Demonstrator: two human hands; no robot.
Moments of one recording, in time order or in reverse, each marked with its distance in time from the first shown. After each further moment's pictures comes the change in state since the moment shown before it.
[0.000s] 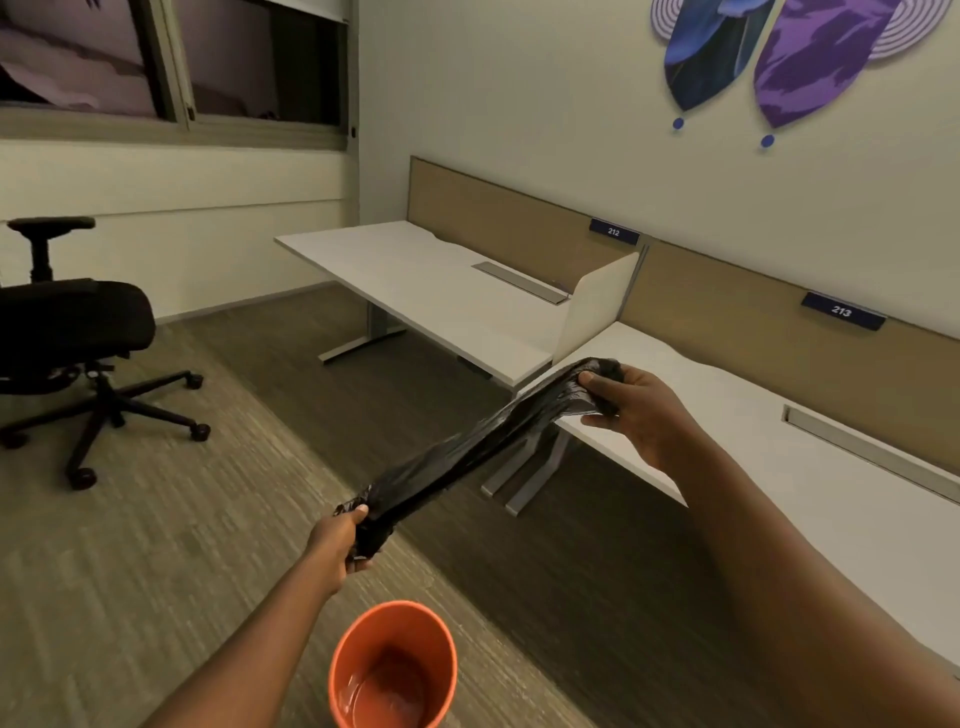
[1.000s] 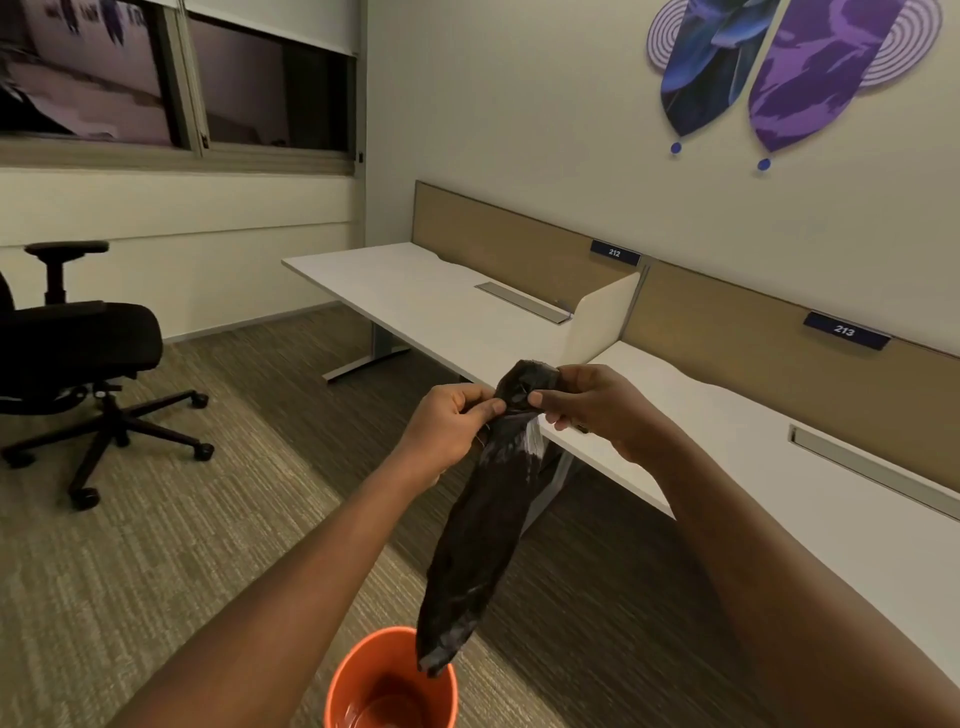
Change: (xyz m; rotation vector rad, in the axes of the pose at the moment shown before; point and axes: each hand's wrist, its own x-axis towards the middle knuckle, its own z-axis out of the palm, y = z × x) left_hand -0.147 0.138 0.107 0.371 -0.397 0.984; right_hand -0.006 -0.041 0.030 -0.489 -0.206 -0.191
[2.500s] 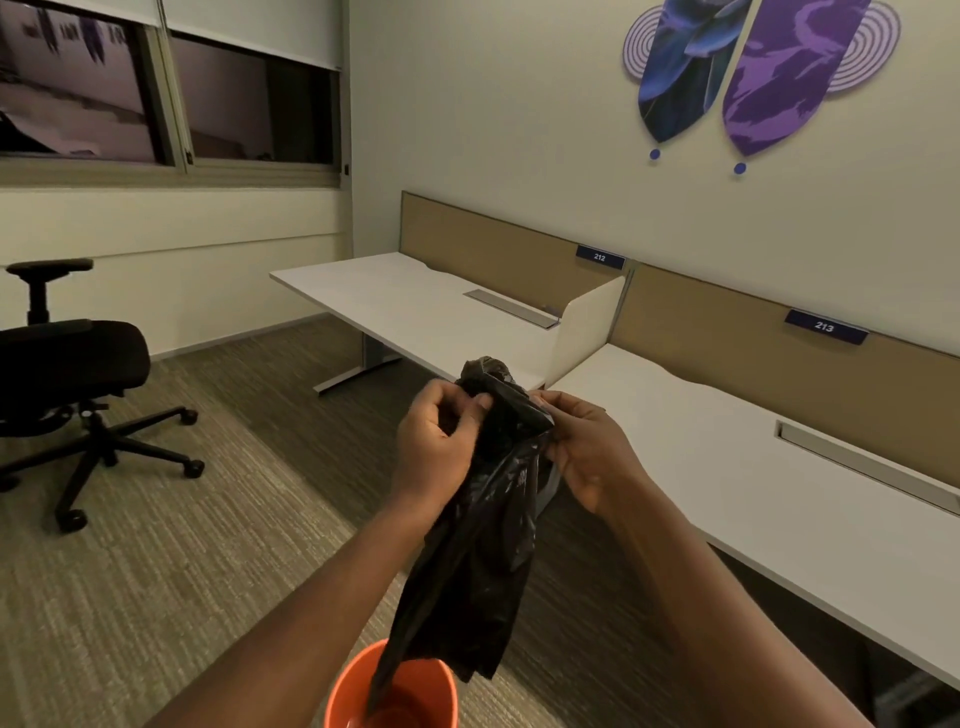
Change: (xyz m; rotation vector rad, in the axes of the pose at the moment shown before) left_hand -0.040 0.024 0.014 -0.060 0.250 0.065; right_hand -0.030 0.017 0.039 0.863 0.136 0.079
